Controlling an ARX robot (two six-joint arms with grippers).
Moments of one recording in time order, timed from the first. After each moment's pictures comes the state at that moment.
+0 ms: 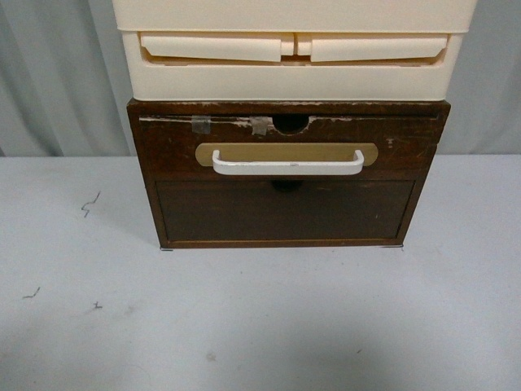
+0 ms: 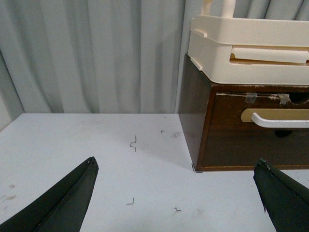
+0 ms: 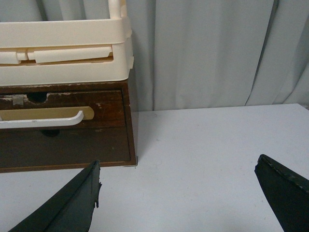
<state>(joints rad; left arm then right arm) 0.00 0.01 0.01 0.00 0.00 -0.02 0.00 0.00 0.01 0.00 0.00 0.00</state>
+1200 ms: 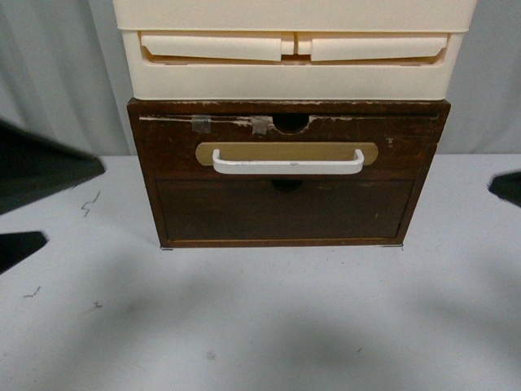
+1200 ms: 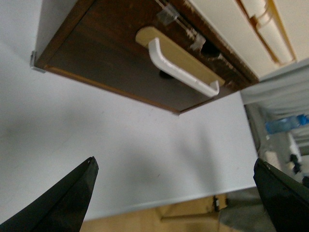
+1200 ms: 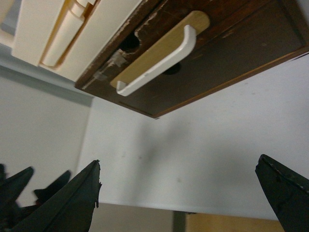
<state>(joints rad) -0.18 1.13 0.37 0.37 0.35 -0.74 0.10 1.20 0.35 0.47 -0.47 0.72</state>
